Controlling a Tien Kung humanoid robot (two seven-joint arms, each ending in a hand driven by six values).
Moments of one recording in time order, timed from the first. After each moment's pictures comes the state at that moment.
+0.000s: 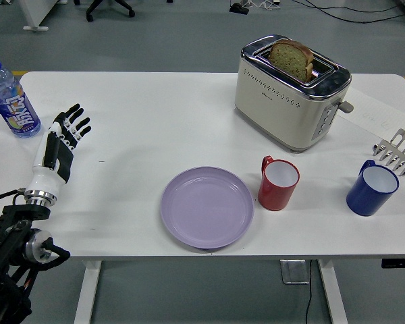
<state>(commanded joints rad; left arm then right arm) -0.28 0.12 -1.44 -1.02 0.93 -0.03 -0.37 0.04 -0.09 1.12 0.18 -1.13 -0.08 -0.08</state>
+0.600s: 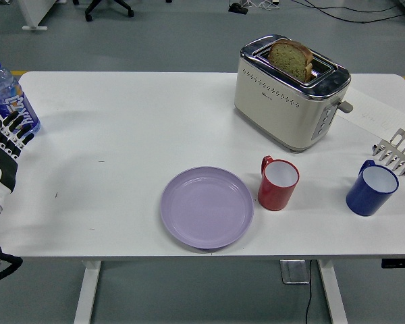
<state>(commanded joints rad) -0.18 0.22 -1.58 -1.06 0.89 -0.07 -0.30 0.04 -0.09 1.12 0.18 -1.12 -0.08 -0.08</state>
